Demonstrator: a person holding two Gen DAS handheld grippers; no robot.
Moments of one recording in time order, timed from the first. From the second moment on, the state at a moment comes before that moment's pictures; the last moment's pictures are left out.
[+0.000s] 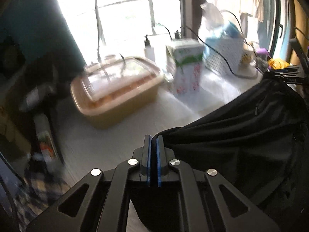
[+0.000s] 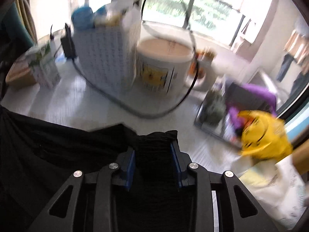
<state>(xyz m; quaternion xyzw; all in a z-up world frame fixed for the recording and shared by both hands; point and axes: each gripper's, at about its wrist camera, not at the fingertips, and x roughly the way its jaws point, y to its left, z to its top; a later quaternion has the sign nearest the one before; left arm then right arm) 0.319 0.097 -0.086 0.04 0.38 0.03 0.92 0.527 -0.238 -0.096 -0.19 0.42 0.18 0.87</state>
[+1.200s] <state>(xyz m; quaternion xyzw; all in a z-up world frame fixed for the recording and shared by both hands) 0.288 0.095 -0.134 0.03 0.45 0.02 0.89 0.443 -0.265 -0.079 -0.19 0.39 0.16 0.89</state>
